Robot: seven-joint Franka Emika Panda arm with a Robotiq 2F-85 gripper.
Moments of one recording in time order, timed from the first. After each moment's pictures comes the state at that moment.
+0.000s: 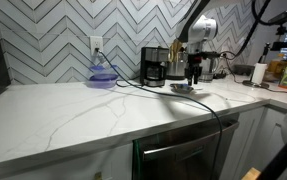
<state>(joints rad) -0.28 0.21 -0.26 -1.88 -0.02 2.05 -0.63</state>
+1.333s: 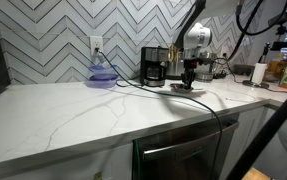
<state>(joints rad) -0.34 0.33 -0.21 -1.78 0.06 2.06 -0.74</state>
